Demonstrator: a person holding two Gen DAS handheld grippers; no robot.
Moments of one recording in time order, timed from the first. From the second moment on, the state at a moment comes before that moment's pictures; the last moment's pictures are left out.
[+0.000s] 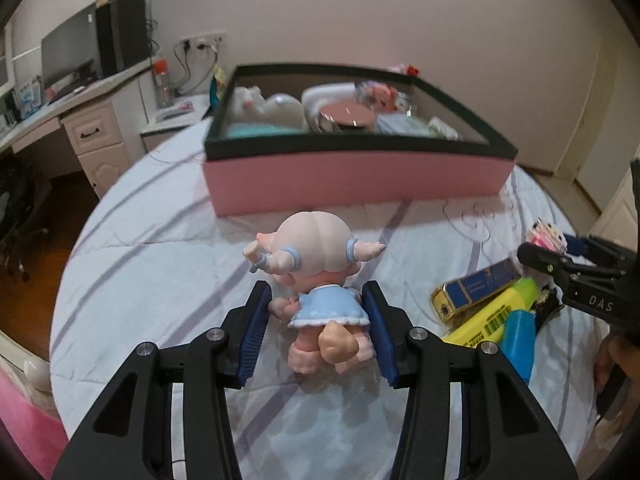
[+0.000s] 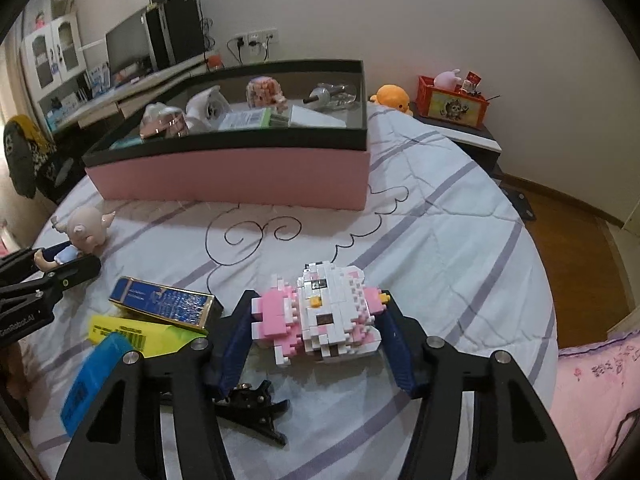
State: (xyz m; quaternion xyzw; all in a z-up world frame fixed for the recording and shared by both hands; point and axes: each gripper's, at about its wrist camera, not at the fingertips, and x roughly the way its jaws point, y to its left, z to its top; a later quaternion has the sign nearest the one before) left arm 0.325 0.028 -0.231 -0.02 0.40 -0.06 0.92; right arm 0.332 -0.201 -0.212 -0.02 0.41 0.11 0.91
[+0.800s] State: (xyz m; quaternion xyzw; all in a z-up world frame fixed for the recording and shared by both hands) left arm 0.206 0.028 -0.107 0.02 0.17 0.03 0.98; right arm 0.205 -0.162 -0.087 0.00 0.18 0.15 0.97
